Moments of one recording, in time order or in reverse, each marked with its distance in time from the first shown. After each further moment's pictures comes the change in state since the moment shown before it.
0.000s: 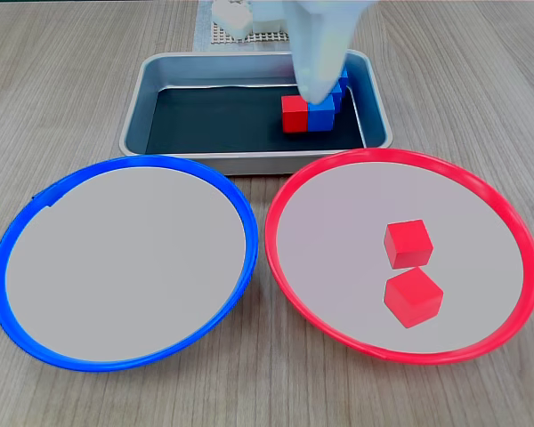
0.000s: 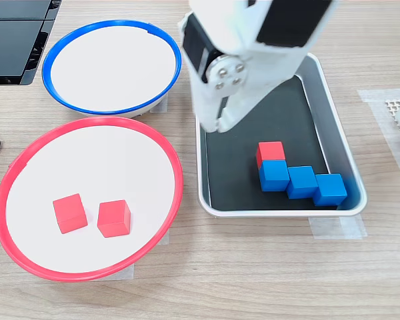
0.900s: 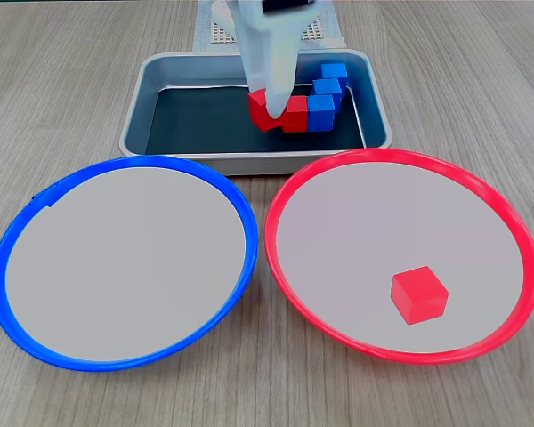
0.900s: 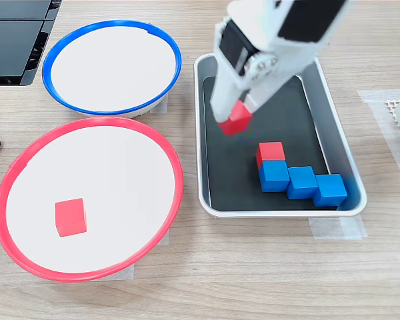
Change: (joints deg) arm 6.9 3.0 4.3 -3.9 -10.2
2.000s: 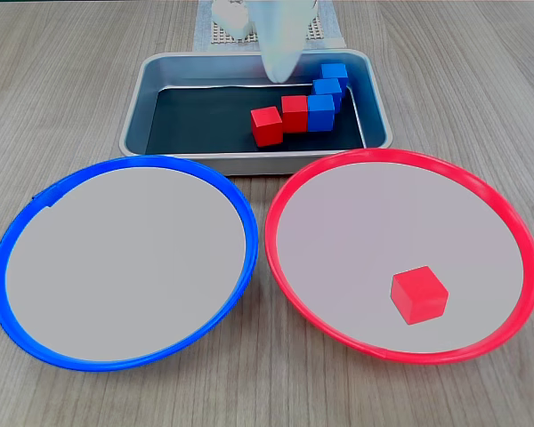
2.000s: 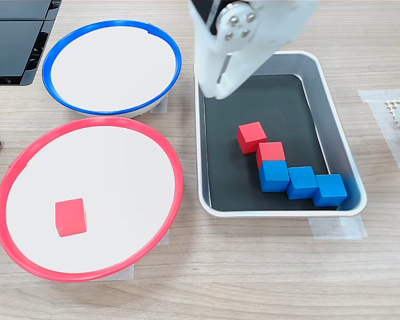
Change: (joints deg) arm -1.8 3.6 -2.5 2.7 3.8
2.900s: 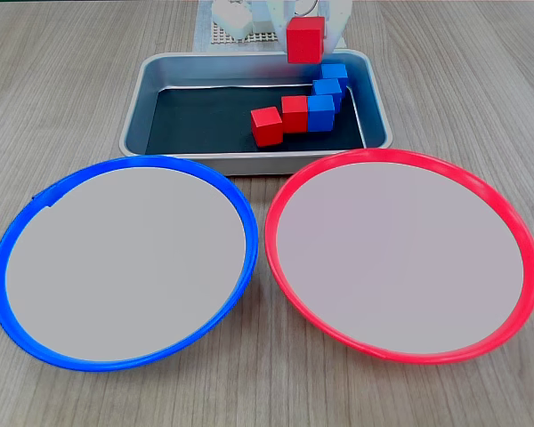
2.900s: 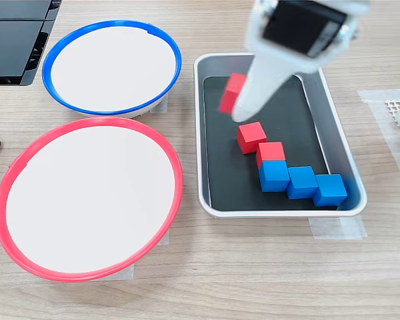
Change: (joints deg) arm -7.4 2.3 -4.8 6.1 -39.1
